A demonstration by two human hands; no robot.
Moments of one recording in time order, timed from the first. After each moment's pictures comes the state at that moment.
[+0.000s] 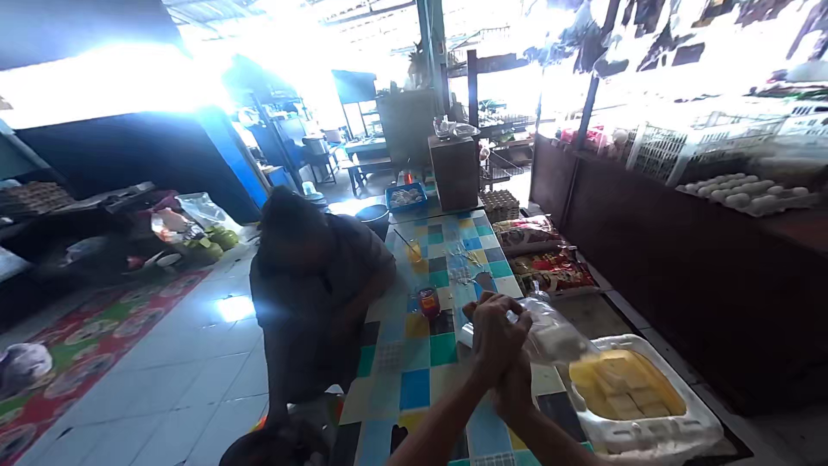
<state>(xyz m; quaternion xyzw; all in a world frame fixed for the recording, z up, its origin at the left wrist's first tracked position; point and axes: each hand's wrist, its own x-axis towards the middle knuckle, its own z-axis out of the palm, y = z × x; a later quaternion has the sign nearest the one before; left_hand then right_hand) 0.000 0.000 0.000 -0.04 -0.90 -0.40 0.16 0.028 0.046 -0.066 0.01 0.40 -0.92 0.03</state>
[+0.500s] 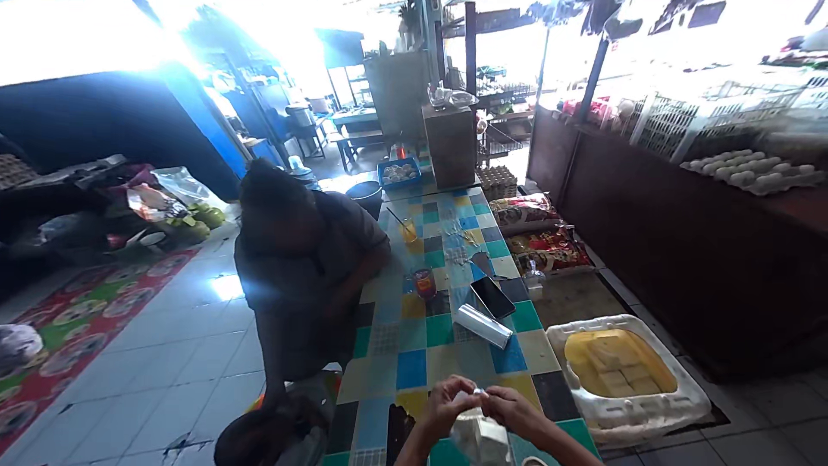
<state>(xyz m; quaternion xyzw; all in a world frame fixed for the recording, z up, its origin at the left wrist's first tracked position) 0.081 -0.084 -0.180 0.01 -0.75 -0.66 -0.04 0.017 0.110 -0.174 -0.22 0.69 -0.56 0.40</state>
